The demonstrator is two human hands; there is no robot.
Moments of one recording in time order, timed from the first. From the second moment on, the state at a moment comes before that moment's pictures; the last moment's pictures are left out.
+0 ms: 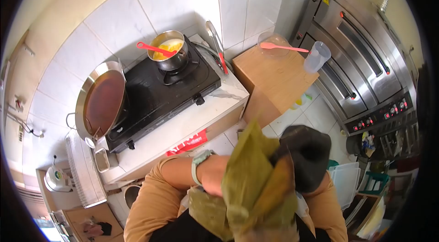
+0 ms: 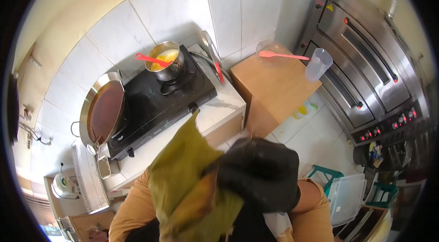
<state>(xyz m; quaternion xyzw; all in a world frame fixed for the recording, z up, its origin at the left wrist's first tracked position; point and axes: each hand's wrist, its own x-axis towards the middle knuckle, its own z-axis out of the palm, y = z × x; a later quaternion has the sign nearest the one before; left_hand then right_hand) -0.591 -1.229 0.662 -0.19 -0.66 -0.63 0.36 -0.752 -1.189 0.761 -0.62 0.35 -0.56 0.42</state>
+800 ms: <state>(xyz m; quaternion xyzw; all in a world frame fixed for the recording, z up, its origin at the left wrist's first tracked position) -0.591 -1.215 0.703 -0.35 -0.53 -0.49 0.60 -0.725 -1.178 0.751 -0.67 0.30 -0.55 0.39</state>
